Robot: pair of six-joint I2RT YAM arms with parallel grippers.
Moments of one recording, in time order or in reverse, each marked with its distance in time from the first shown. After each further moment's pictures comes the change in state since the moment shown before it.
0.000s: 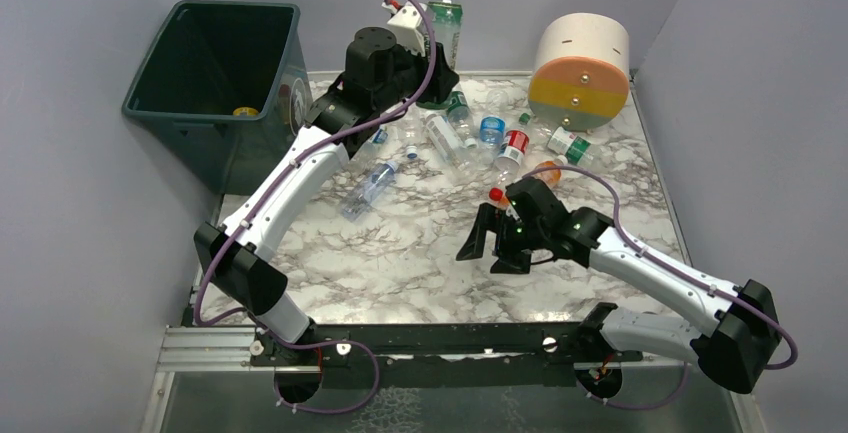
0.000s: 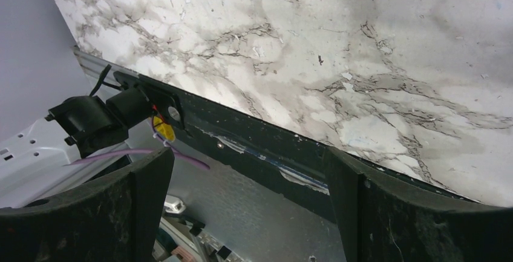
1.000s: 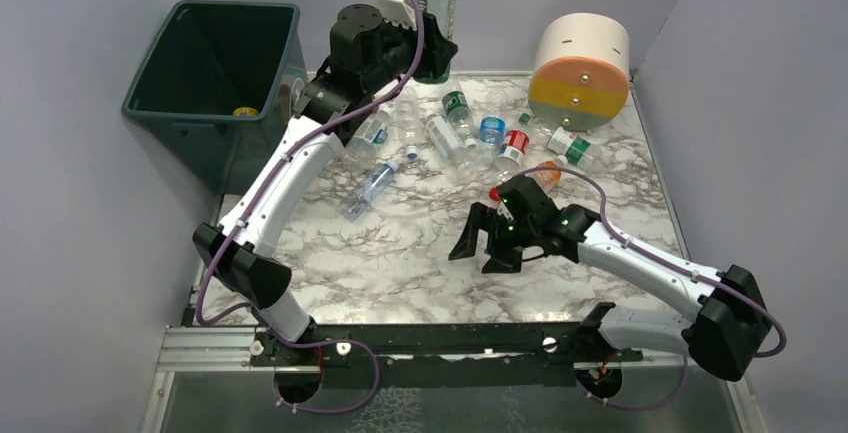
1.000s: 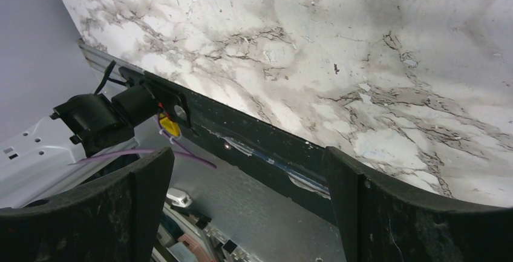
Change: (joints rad) left arm 0.030 0.040 0.150 0.000 0.023 0.000; right arm 0.000 0.079 -0.006 0.081 -0.051 0.005
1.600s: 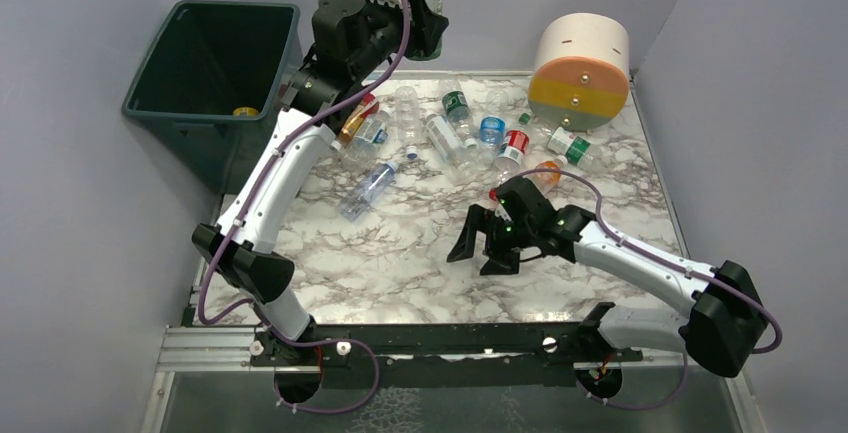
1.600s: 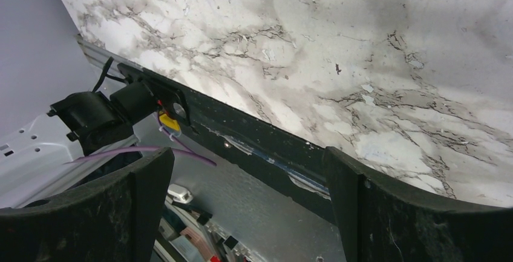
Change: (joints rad) left arm 0.036 0.027 0.132 0.010 -0.014 0.008; right arm 0.000 0.019 -0.016 0.031 -0.024 0.006
